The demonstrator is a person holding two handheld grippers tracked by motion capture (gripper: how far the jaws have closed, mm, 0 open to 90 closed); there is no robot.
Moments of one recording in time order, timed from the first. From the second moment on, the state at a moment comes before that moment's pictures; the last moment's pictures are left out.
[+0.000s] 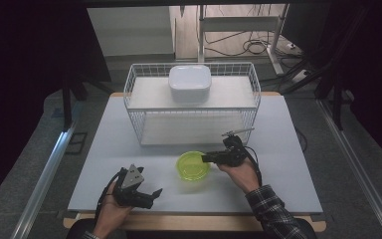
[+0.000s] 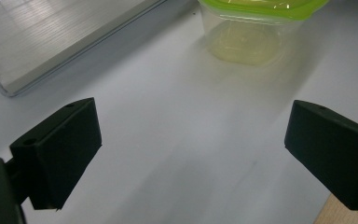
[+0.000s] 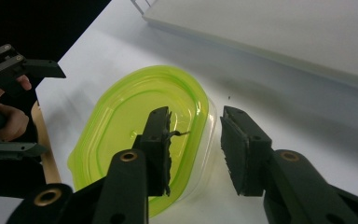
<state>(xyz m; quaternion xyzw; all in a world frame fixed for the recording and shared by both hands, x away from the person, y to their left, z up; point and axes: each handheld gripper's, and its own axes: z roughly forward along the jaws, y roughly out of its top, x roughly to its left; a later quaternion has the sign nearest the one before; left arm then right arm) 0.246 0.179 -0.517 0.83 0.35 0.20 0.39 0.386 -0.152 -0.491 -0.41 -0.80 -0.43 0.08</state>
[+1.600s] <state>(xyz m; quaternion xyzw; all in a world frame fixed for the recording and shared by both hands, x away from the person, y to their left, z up) 0.246 0.179 -0.517 0.82 0.35 0.20 0.40 0.382 -0.174 -0.465 -0.41 -0.74 -0.50 0.17</state>
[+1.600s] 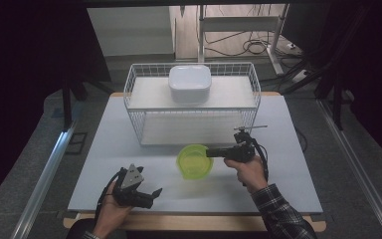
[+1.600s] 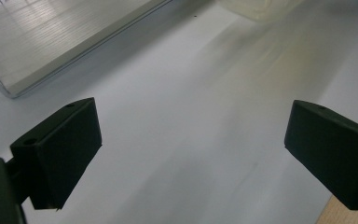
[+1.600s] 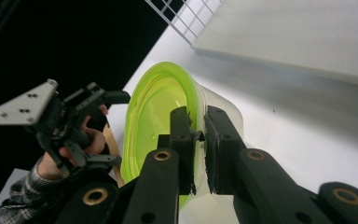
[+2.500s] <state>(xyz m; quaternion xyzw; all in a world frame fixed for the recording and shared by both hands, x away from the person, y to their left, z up) 0.247 0.179 -0.517 0.82 0.35 0.20 0.40 0.379 -0.186 -0.427 -0.41 -0.72 -0.54 0.15</state>
